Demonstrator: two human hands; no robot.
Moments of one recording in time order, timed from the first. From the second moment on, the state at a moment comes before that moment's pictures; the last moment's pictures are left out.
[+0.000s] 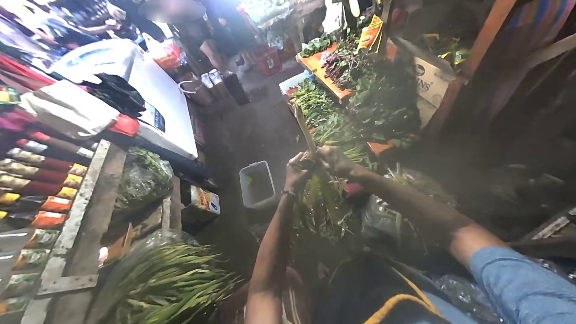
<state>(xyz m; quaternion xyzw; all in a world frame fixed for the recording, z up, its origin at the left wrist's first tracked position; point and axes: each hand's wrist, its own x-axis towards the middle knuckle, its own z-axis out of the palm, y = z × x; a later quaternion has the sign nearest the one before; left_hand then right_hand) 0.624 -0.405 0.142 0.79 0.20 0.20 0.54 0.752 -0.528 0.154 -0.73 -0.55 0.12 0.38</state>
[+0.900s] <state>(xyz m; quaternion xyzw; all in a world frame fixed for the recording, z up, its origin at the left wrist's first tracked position) 0.621 -0.389 0.147 0.65 0.04 0.02 0.76 0.749 -0.550 0.207 -0.51 -0.48 0.46 0.54</state>
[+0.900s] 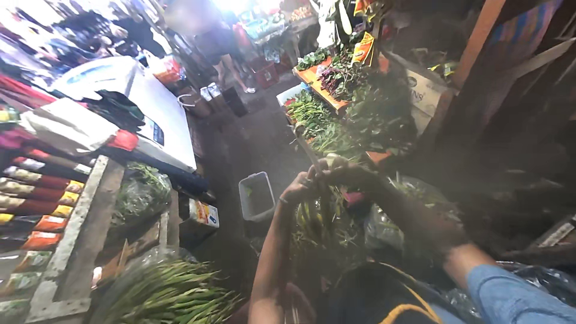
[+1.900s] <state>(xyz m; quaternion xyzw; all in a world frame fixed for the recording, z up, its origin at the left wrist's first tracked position) 0.629 -0.416 0.148 0.70 0.13 0.30 0.64 0.713 -0.551 0.139 -0.74 -0.49 0.03 0.46</state>
